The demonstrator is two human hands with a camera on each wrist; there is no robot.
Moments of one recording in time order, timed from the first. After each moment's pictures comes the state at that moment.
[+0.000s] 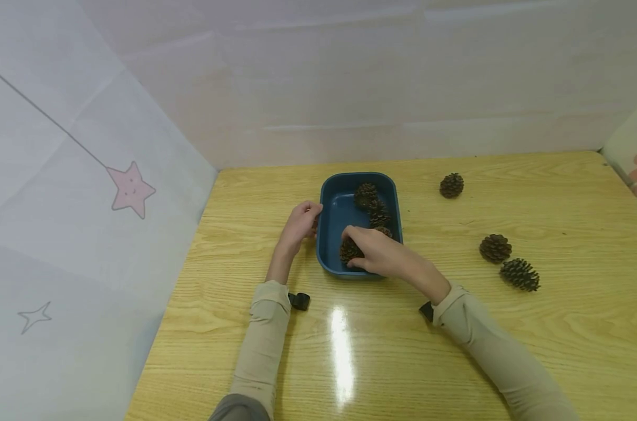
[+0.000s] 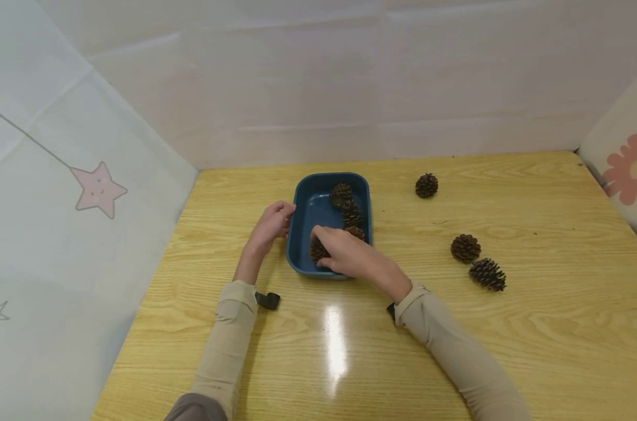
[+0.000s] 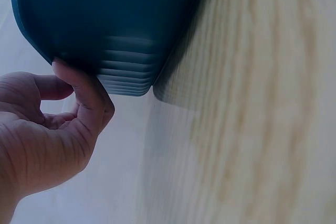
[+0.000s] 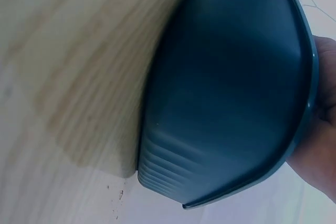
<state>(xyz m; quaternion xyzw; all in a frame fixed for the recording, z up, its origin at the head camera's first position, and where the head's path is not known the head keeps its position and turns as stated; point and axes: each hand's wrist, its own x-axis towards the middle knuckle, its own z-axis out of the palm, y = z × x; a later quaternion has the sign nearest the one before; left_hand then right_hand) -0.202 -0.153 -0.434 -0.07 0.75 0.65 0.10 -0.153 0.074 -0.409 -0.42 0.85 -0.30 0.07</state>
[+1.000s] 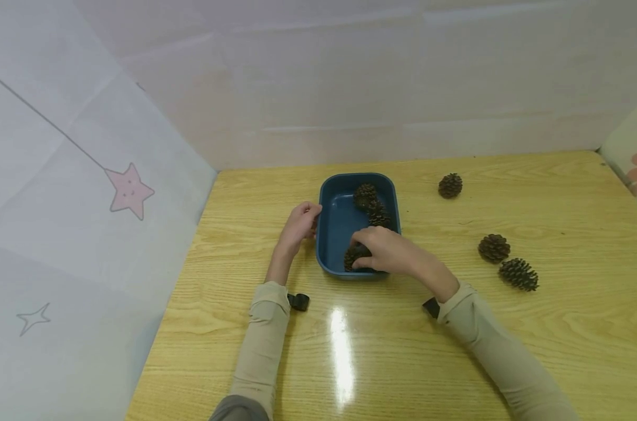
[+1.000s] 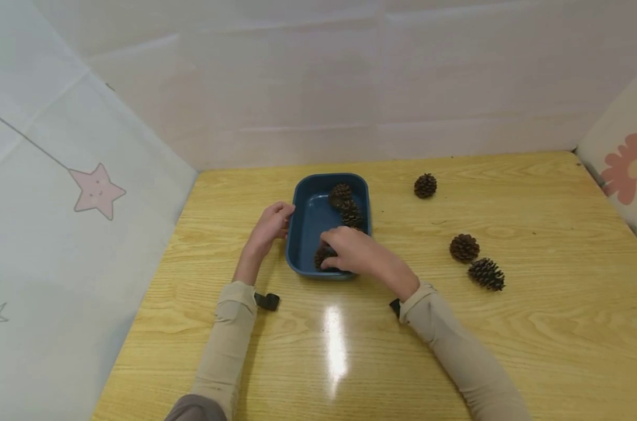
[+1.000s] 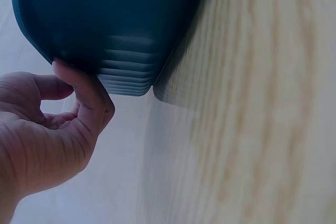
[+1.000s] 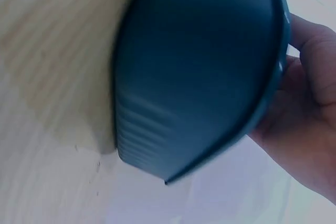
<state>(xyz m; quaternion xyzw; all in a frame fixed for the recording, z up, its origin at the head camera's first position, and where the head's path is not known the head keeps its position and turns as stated) -0.203 -0.153 -0.436 -0.06 0.75 0.65 0.10 -0.157 0.088 -0.393 -0.41 0.87 -0.23 0.11</state>
